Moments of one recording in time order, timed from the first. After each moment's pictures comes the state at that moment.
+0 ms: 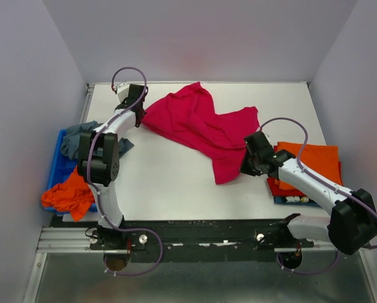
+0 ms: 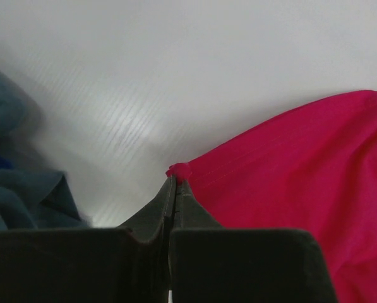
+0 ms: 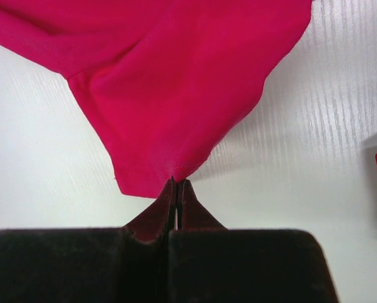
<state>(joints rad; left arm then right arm) -0.16 1.99 1.49 -0.30 -0.46 -0.64 0.52 1.25 0.78 -0.55 0.14 0.76</state>
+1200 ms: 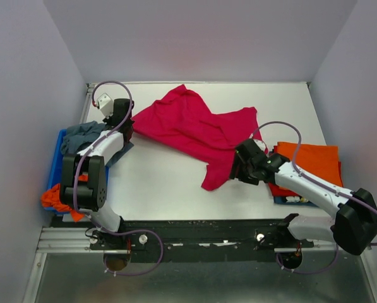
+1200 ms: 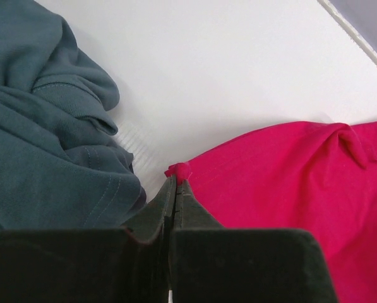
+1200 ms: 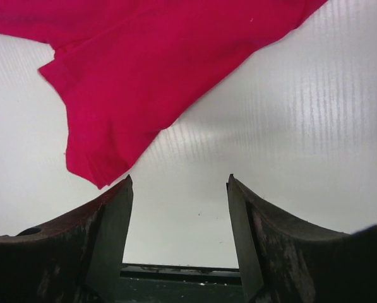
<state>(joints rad) -0.10 1.63 1.04 -0.02 -0.51 -0.70 0.67 1.23 0.79 -0.64 0.19 0.85</state>
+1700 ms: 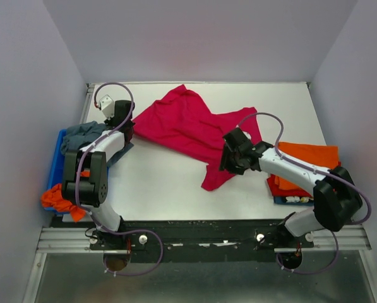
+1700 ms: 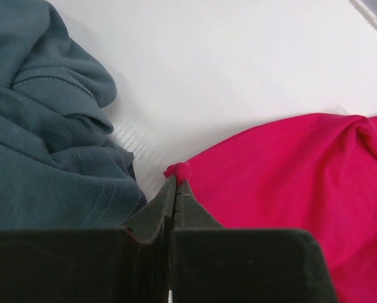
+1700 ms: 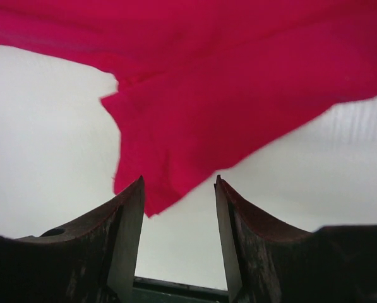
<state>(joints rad) -0.09 1.67 1.03 0.00 -0.49 -0.69 0.66 1.42 0.90 -0.57 0.13 0.81</state>
